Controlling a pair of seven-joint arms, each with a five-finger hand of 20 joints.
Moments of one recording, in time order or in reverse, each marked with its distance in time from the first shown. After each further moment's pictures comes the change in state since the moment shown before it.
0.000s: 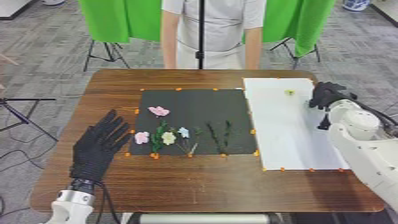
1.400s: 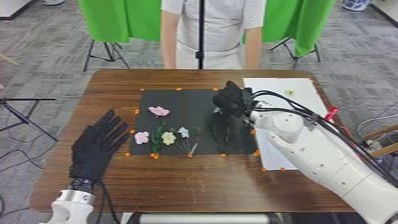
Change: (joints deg) left arm 0.0 0.6 0.7 0.0 -0.7 2.1 1.2; right arm 11.7 -10.1 -24.3 -3.0 -16.5 11.7 -31.9
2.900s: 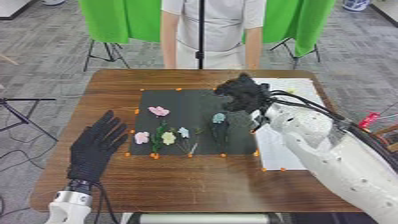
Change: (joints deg) left arm 0.4 -0.5 -1.3 -0.1 1.0 -1.2 -0.8; right arm -11.8 8.9 12.8 -25.1 17.8 -12.7 10.9
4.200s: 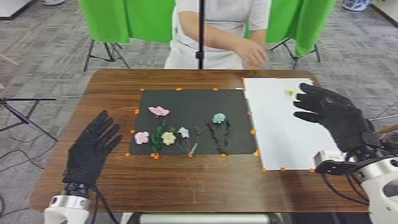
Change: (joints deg) left arm 3.3 1.4 0.8 -3.5 5.4 5.9 3.7; right arm -55.8 -14.2 55.8 -29.0 70.6 -2.3 8.3
